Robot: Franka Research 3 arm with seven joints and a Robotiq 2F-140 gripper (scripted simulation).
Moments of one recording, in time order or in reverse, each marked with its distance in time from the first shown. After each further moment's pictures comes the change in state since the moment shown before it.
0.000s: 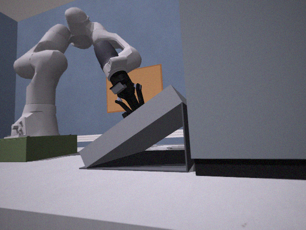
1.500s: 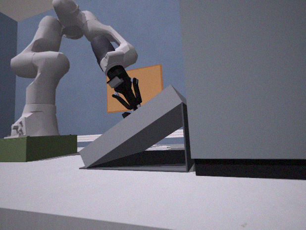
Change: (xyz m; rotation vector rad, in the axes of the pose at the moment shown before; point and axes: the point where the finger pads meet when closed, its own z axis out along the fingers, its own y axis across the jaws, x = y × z) arm -0.006 0.001 -0.030 0.001 -0.019 -0.009
